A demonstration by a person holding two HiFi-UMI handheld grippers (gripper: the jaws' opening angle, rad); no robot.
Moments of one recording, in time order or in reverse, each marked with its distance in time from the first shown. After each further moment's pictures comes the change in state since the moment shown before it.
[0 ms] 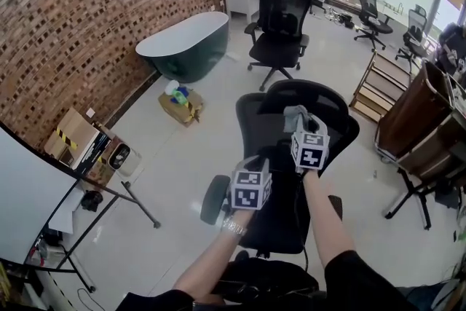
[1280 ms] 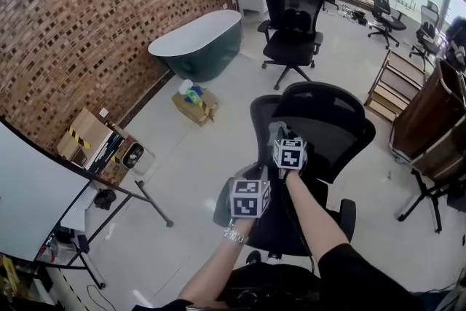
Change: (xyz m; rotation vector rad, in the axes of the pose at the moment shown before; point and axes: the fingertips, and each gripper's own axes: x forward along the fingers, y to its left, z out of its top) left arm -0.019 0.044 -0.017 -0.026 0.044 0.102; right arm 0.074 0.112 -0.094 0.075 0.173 0.175
